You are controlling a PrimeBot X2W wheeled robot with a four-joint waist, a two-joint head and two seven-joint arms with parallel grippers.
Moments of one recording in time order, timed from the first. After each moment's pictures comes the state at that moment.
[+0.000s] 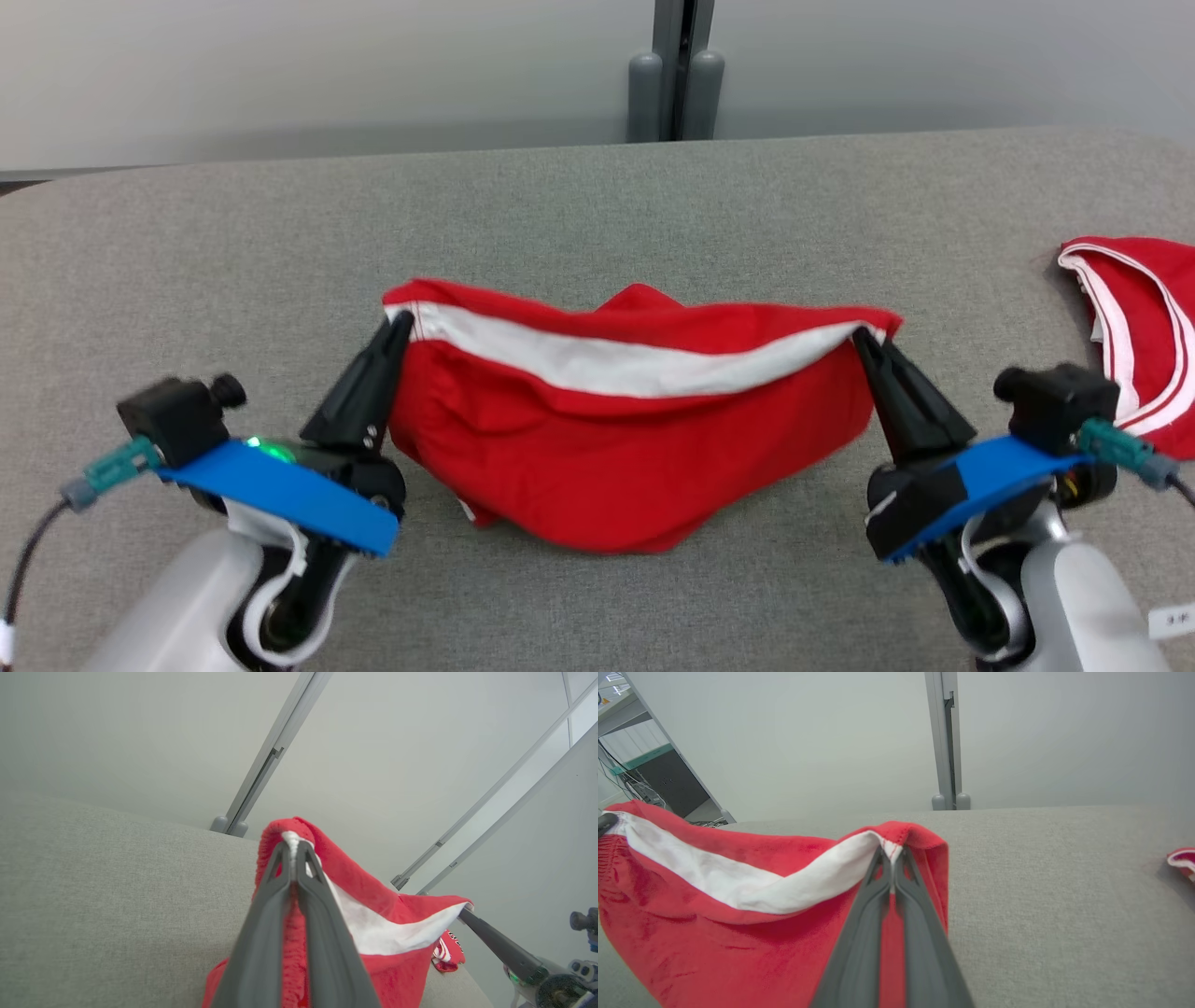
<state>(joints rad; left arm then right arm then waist) -0.32 0.46 -0.59 0.12 -1.09 -0.13 -0.20 -0.18 -0.05 0.08 0.04 0.31 0.13 0.11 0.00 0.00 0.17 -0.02</state>
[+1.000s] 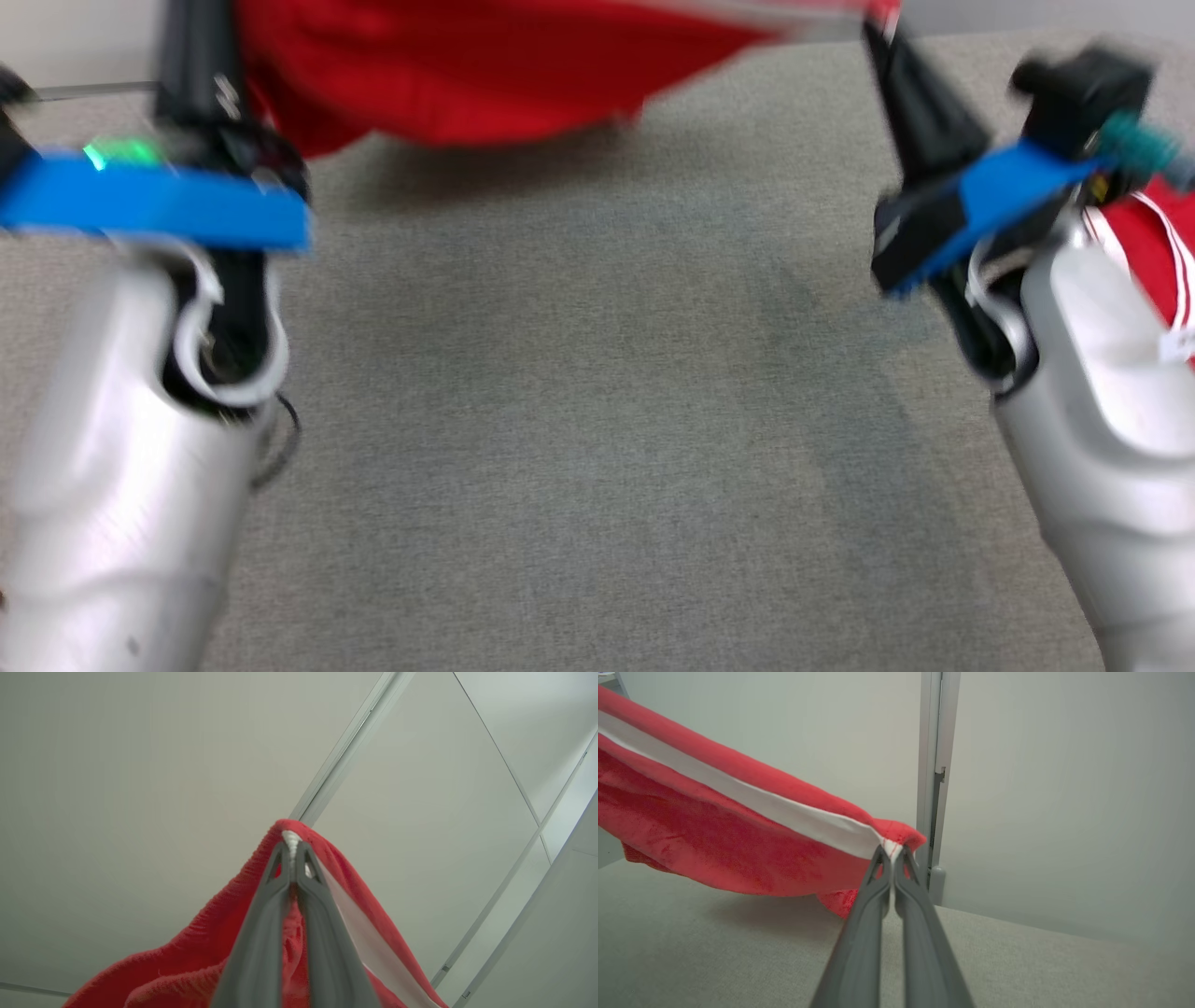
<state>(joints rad) -0.80 0.31 -0.33 0.29 -1.04 -0.12 -0.26 -0.87 -0.20 0.26 0.48 0.36 0.13 -0.08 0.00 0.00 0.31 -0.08</state>
